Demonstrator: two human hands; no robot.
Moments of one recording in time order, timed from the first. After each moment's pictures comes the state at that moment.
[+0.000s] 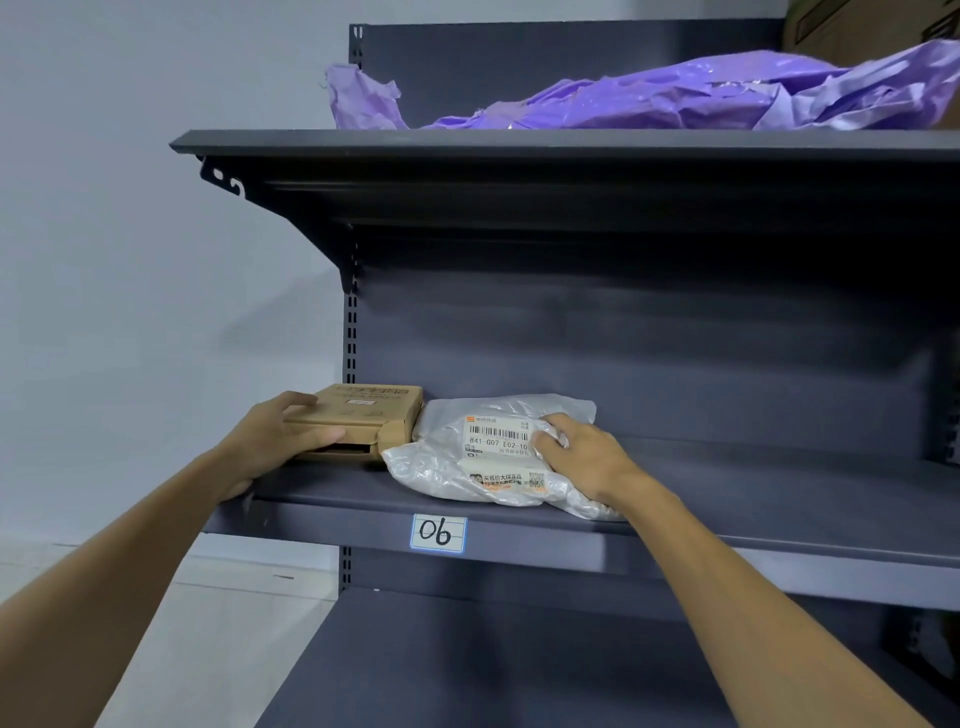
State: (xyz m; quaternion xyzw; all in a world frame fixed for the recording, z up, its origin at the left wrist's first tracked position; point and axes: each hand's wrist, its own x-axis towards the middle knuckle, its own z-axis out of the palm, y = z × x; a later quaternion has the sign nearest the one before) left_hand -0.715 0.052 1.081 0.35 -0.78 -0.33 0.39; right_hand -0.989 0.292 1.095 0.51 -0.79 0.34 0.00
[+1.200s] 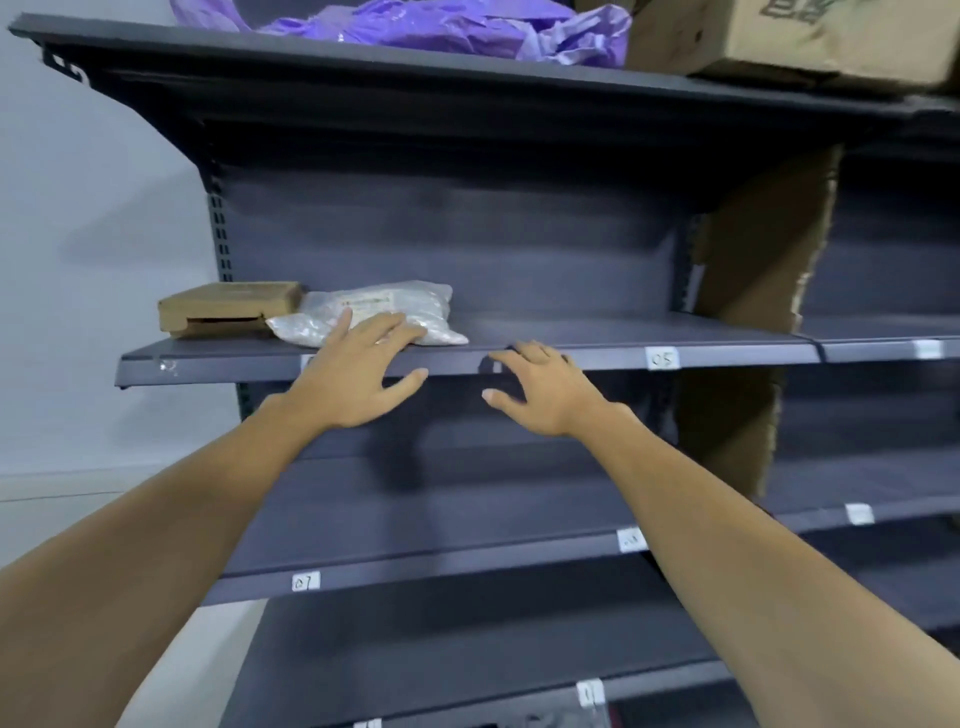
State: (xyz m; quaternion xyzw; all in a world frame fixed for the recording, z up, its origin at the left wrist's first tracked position) left_hand -0.777 0.283 1.046 0.06 -0.95 0.08 0.30; right_hand -0.946 0.495 1.035 0.51 -0.84 0.13 0.17
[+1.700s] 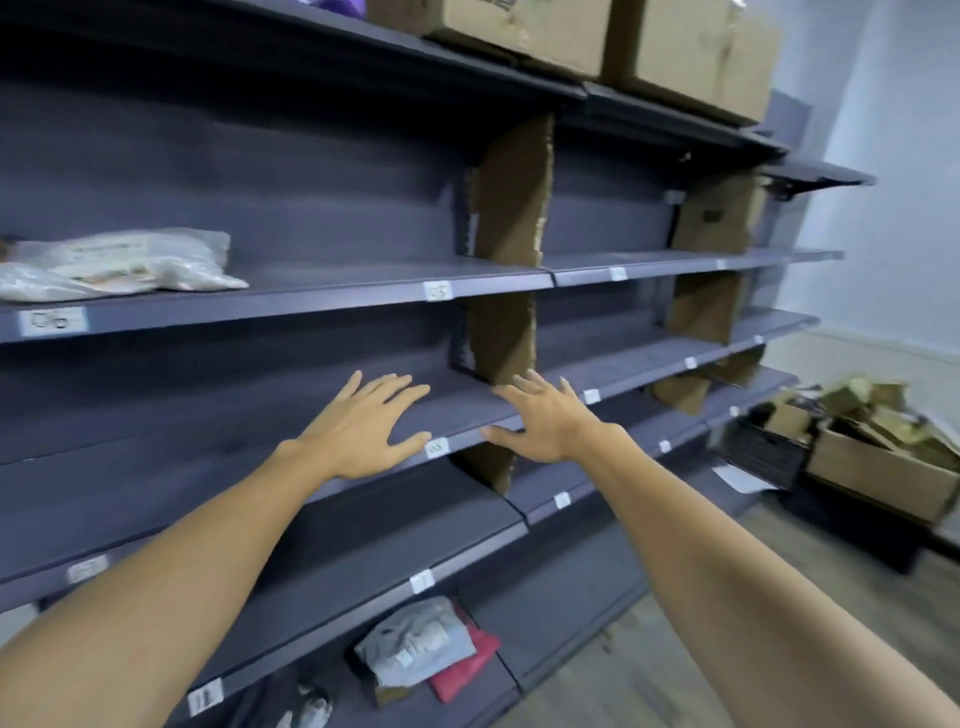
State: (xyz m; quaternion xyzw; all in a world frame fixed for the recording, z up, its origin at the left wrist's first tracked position) left_hand -0.838 0.488 0.951 -0.10 -0.98 0.04 0.14; right_hand -0.903 0.746 0.973 0.30 -0.95 0.04 0.05
